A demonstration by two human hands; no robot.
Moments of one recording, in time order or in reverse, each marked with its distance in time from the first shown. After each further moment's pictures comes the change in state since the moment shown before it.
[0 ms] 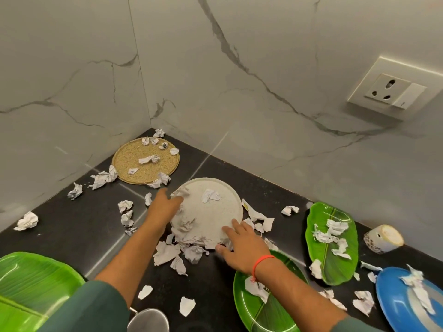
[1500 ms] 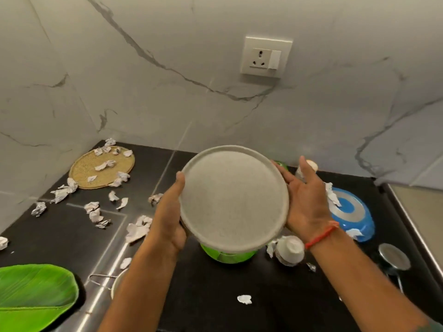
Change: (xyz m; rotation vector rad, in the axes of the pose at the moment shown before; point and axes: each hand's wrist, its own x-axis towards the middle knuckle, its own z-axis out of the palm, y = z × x) left_hand -0.267 0.058 0.051 -0.581 -0.448 0.023; right_hand -0.237 0.071 -0.059 2.104 0.558 -0.059
